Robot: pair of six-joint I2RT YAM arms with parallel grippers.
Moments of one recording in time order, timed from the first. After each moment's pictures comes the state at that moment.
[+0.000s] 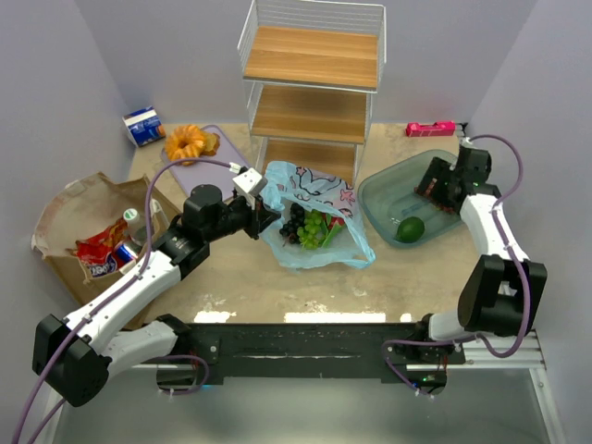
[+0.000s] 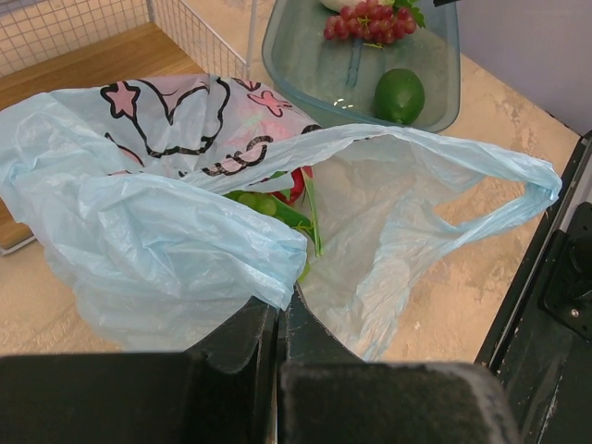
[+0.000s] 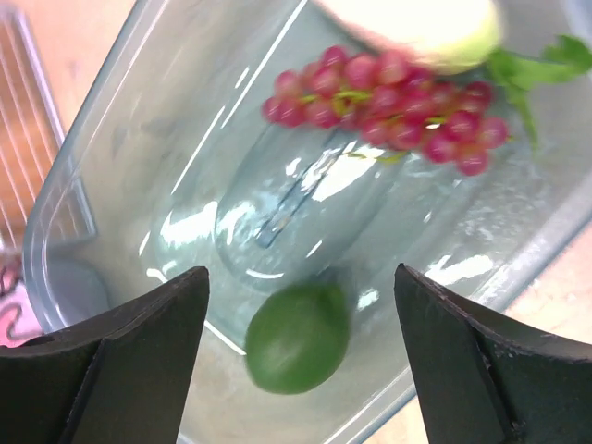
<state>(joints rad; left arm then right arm) -0.56 1.04 0.79 -0.02 0.35 -0.11 -0.21 1.45 1.10 -0.44 -0.02 0.32</state>
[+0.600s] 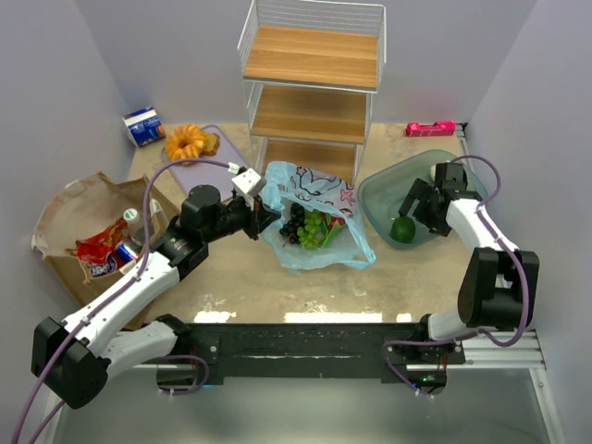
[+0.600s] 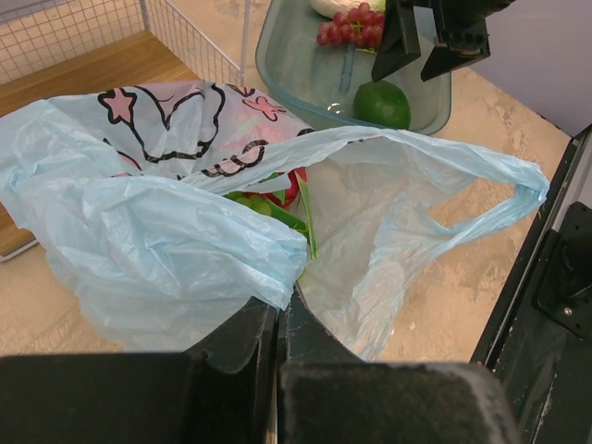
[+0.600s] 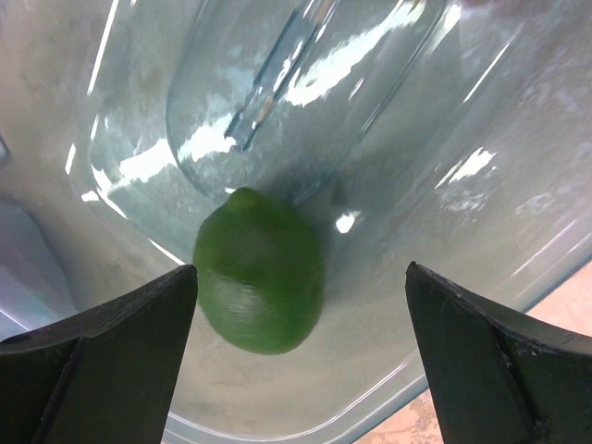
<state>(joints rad) -0.56 1.03 0.79 -0.02 0.36 -0.11 -0.11 1.49 1.00 -0.54 0.04 0.44</state>
